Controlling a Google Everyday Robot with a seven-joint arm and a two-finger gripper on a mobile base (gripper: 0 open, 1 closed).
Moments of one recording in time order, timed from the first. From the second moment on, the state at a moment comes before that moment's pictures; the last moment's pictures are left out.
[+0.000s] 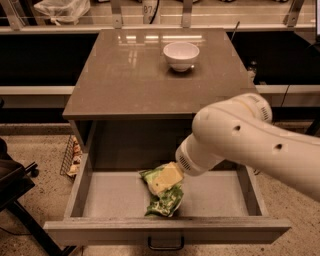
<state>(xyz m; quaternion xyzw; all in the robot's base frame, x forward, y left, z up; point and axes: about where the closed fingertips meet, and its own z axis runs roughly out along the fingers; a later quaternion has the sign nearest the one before) 0.457 -0.064 0.733 -0.31 0.93 0.07 0.17</state>
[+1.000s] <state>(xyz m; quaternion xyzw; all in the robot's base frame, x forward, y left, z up) 0.477 0.012 0.652 -0.31 0.93 0.09 0.16</state>
